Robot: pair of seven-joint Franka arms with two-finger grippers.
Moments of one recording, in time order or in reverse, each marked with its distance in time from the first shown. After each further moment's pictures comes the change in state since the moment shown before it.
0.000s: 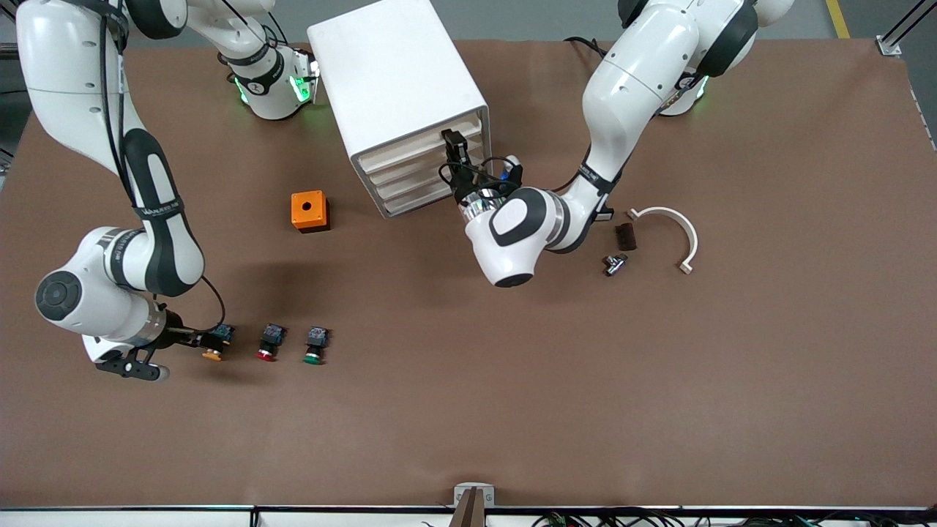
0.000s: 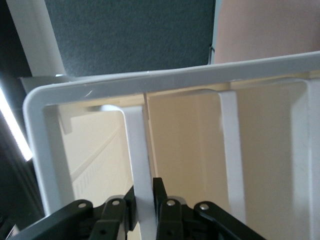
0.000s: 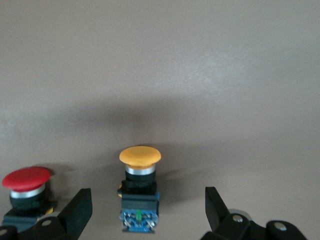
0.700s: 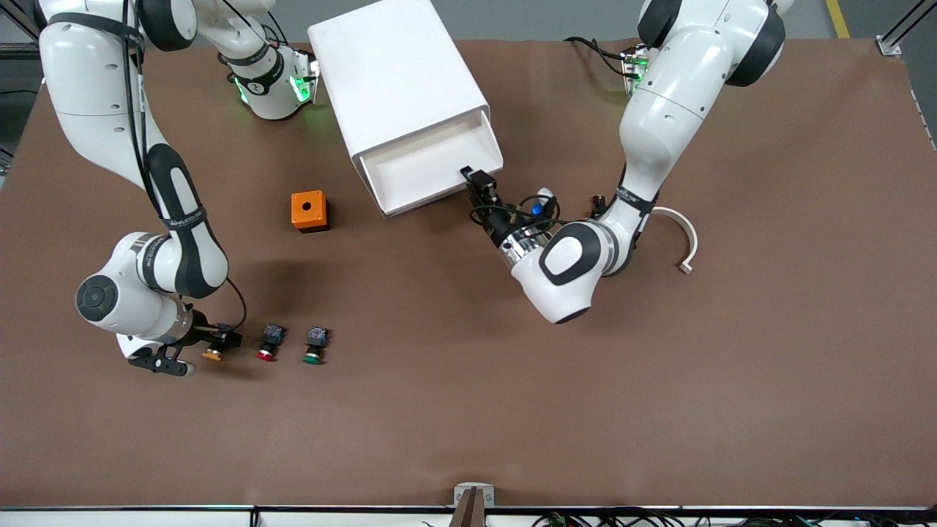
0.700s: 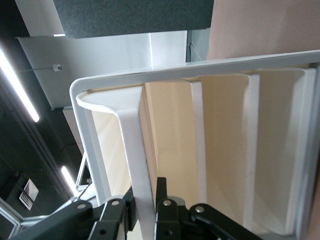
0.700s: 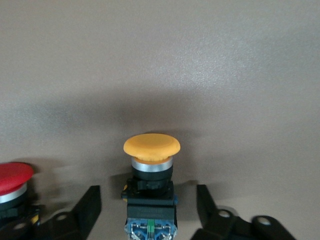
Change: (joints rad) left arm 0.119 0.011 0.042 0.006 -0.051 0.005 0.001; right arm 0.026 0.033 0.000 -0.049 0.021 0.056 -0.003
